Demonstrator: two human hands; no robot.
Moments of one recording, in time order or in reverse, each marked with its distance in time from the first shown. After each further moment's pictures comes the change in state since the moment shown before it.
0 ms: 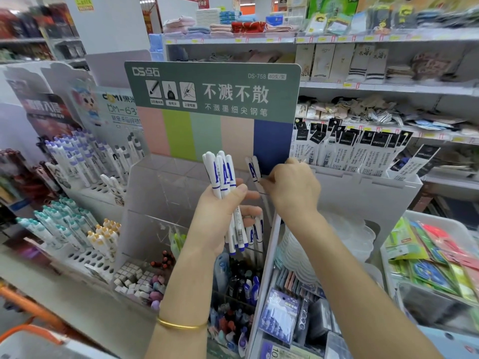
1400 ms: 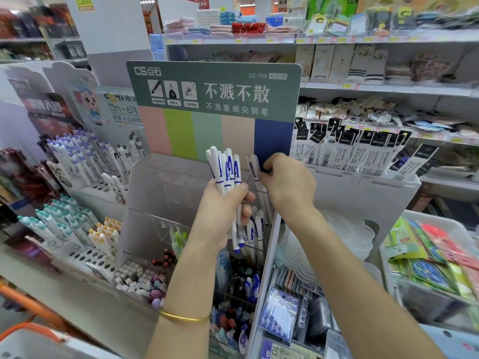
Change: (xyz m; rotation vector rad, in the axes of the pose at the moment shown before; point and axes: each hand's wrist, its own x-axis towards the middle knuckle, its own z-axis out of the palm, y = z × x) left_hand 0.005 -0.001 0.003 0.050 0.044 0.017; right_hand 0.000 -0.011 -0.006 0.146 0.033 0.025
